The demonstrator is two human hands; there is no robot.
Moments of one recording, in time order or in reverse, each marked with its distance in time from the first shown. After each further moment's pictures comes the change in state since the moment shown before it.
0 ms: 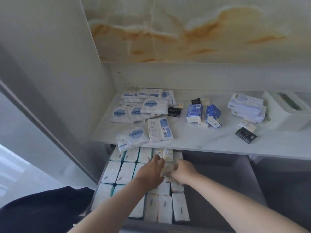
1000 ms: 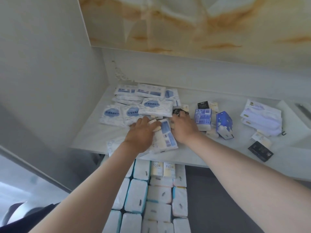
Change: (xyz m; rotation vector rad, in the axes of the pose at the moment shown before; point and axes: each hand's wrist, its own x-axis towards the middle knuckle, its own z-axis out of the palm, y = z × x) left_hand 0.125 -0.094 -0.071 -0.048 0.354 -0.037; right_hand 0.146 -0.084 -0.097 -0.626 0.453 -0.335
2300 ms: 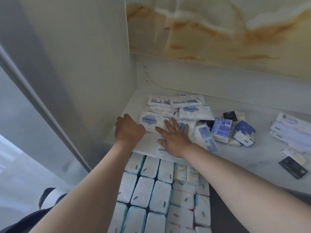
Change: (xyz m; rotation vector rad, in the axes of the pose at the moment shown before) left_hand -0.046 -0.078 -0.066 -0.358 0.186 -0.805; right_hand -0.004 -0.109 0.019 -0.013 -0.274 -0.264
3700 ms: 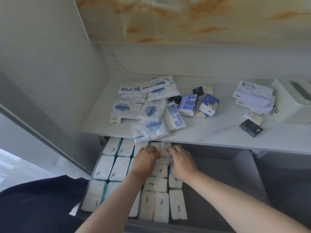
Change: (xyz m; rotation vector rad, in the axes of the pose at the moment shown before) left_hand -0.155 -0.019 0.133 0.535 -0.230 0.891; right_hand -0.162 0.060 0.120 0.299 0.241 0.139
